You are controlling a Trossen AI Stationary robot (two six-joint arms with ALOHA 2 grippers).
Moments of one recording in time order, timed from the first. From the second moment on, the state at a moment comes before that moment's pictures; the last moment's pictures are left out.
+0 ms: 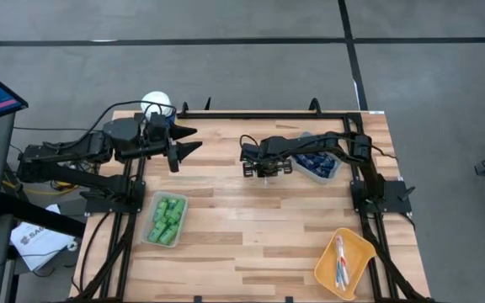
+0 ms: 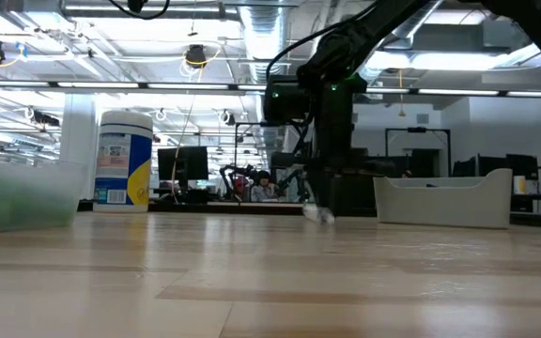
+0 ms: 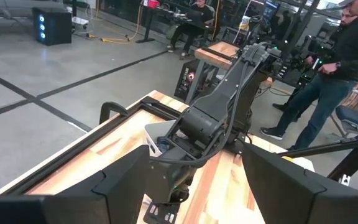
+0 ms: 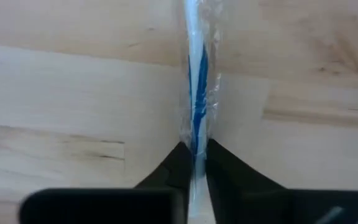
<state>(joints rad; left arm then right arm) 0.06 0.86 1.01 -0.32 -0.29 -0.34 -0.19 2.11 1.44 -0.84 0.00 1.25</state>
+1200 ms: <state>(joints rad) 0.07 0.72 1.01 -0.33 -0.33 -0.34 0.61 1.64 1.43 -1.43 0.03 2.07</state>
